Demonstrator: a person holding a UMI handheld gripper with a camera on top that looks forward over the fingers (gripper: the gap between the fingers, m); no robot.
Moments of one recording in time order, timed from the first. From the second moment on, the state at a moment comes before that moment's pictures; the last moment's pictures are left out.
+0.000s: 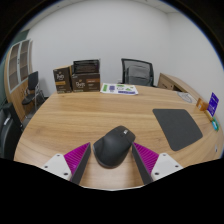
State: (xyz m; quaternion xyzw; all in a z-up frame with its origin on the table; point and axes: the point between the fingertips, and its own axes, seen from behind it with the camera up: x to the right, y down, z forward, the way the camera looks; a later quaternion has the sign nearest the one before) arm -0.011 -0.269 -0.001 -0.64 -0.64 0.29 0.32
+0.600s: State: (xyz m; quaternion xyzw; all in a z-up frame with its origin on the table) arm -0.079 -0.279 -0.008 -0.61 -0.66 0.30 0.32
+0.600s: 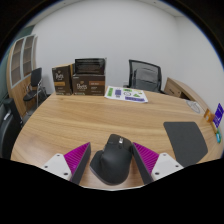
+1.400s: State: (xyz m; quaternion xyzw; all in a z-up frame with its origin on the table) arm -0.064 -0.264 0.087 -0.61 -0.65 0.32 0.30
